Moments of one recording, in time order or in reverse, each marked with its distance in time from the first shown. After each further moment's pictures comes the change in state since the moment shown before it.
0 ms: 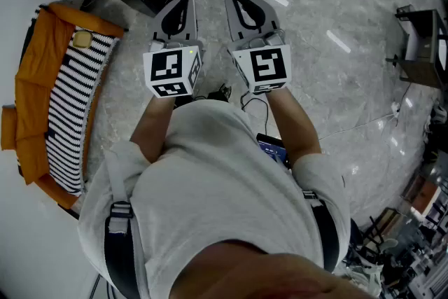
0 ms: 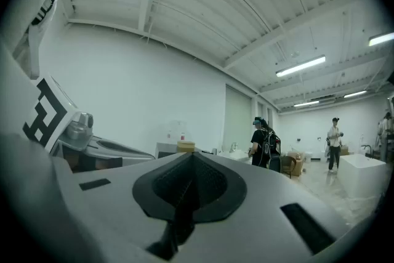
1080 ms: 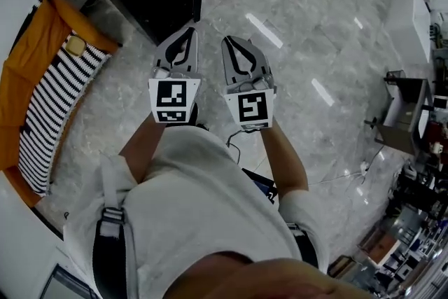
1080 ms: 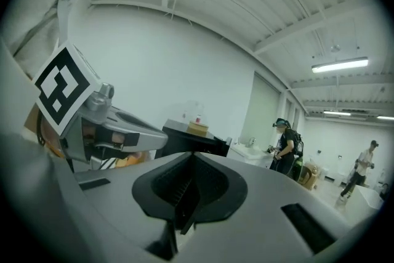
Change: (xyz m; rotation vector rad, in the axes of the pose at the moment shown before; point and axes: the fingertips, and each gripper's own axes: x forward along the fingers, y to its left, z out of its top) left arm 0.135 0.072 -0.017 0.064 0.049 0.094; right arm 0.139 -0.043 -0.056 -0.199 0.141 0.191
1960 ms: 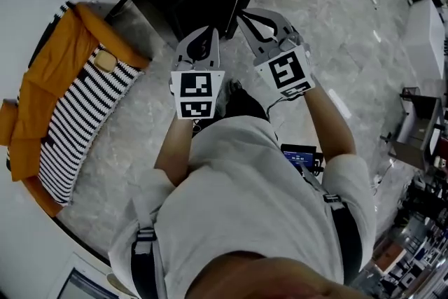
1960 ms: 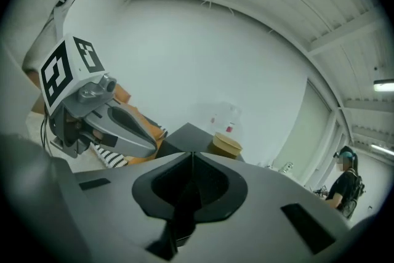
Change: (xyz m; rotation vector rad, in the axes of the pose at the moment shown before) left arm 0.065 0.222 -0.005 -0.093 0.104 0.052; right arm 0.260 0.040 0.090 -0.263 0.009 0.329
